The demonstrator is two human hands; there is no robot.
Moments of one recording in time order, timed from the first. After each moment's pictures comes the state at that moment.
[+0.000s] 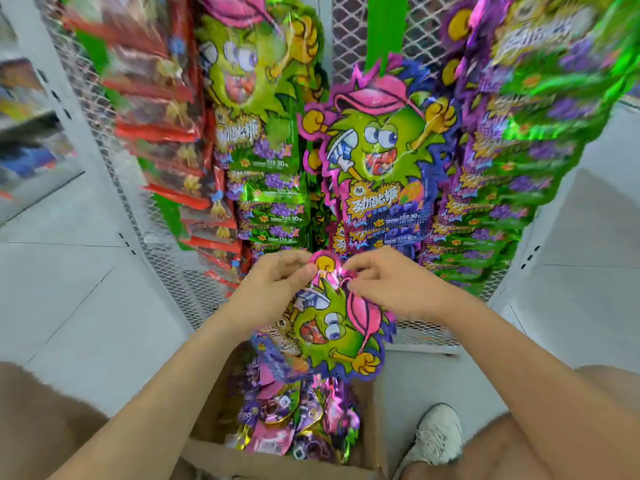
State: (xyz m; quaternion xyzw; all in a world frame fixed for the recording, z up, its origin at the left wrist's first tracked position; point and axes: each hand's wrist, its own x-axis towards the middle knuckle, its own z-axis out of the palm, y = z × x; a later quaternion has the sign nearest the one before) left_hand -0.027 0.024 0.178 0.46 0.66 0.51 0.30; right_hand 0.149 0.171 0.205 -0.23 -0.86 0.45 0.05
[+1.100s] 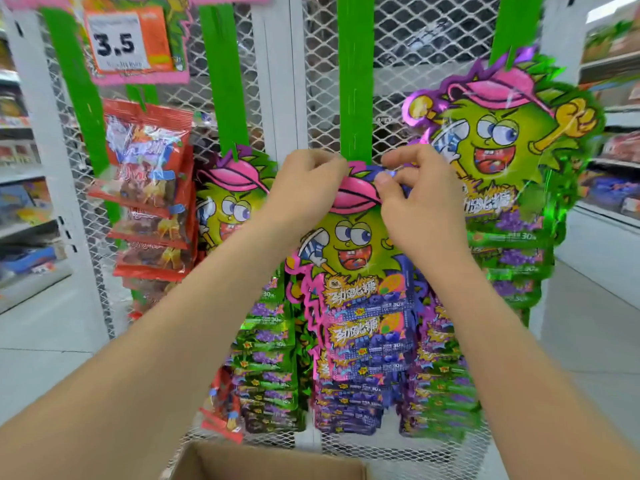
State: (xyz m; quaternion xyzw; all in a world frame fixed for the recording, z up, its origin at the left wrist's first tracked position) left_hand -0.006 0.149 0.444 0.47 0.68 0.57 0.05; right_hand 0.115 0.233 0.412 -0.24 -0.74 0.22 0.59
